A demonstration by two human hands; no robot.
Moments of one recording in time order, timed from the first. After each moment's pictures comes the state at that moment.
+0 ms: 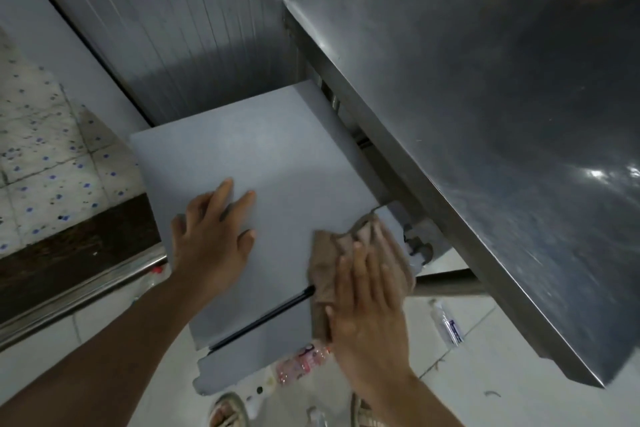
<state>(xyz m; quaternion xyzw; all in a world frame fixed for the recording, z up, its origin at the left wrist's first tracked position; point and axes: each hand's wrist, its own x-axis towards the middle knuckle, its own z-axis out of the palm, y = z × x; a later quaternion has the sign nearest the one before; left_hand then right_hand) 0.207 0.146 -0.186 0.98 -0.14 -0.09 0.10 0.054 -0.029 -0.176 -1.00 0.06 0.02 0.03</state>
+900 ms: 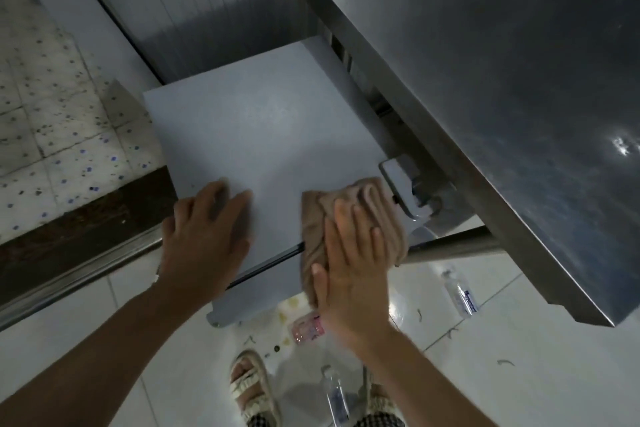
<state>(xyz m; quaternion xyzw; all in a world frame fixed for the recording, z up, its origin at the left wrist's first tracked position) 0.141 0.176 -0.165 0.98 -0.17 -0.08 0.06 0.042 -0.006 -0.202 -0.99 0.08 -0.04 0.13</state>
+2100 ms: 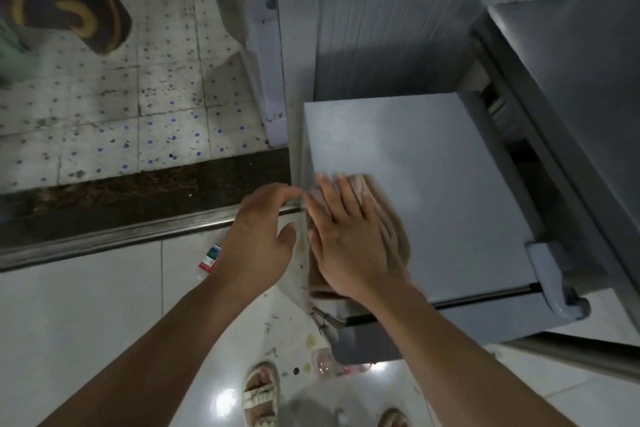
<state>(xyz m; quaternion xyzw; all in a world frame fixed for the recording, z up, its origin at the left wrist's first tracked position) 0.173 0.269 -0.143 0.93 -0.03 -0.04 0.36 0.183 0.125 -0.181 -0.98 -0.18 0.09 0.04</state>
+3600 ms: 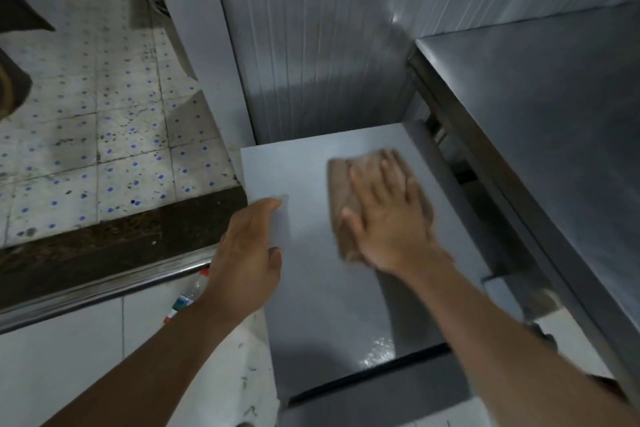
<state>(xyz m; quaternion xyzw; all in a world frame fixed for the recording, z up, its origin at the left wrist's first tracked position) 0.228 0.212 -0.169 0.95 -0.07 -0.05 0.31 0.266 -0.002 -0.187 -0.99 -0.06 0.08 0.02</state>
